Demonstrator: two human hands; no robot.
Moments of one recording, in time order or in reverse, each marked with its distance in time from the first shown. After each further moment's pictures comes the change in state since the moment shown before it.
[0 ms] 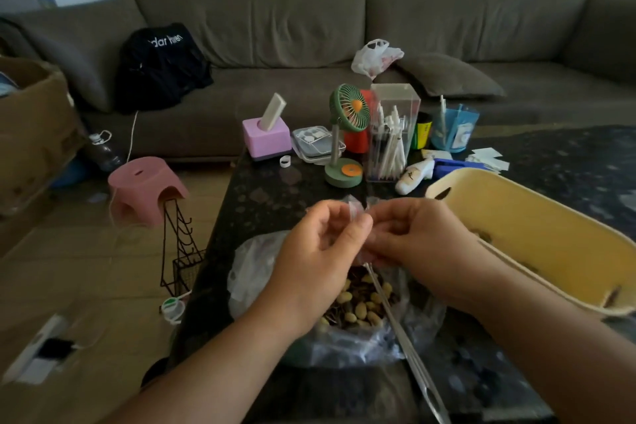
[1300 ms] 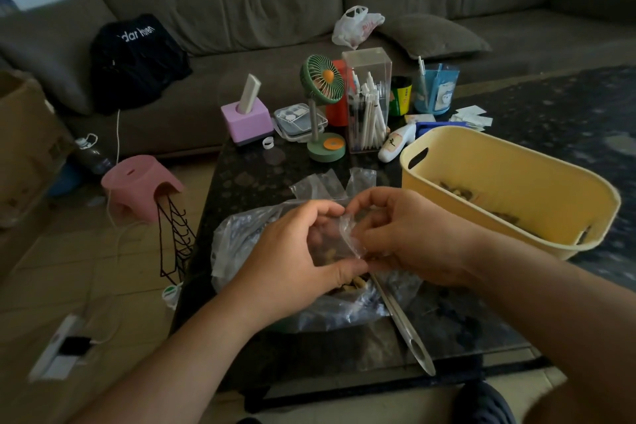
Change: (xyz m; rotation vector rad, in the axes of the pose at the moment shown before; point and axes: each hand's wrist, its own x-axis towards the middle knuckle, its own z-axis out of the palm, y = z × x) left_hand -0.016 -0.017 -0.019 0.732 -0.204 0.215; right_hand -0.015 0.029 -0.017 0.195 -0.197 0.215
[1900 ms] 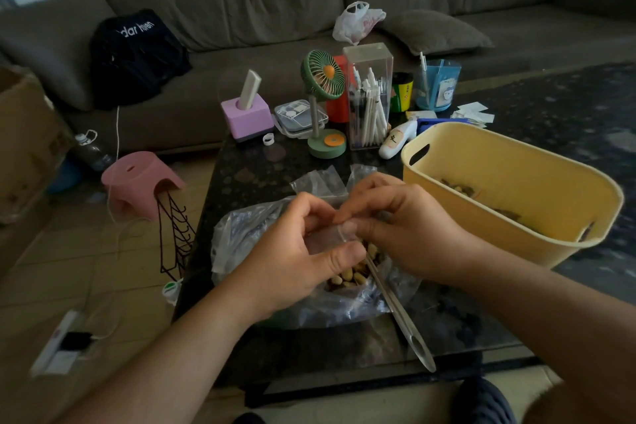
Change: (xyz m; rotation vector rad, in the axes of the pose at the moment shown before) left_hand 0.003 -0.002 0.000 -0.443 -0.107 -0.141; right_hand 0.006 0.015 -0.002 -0.477 0.135 -0.601
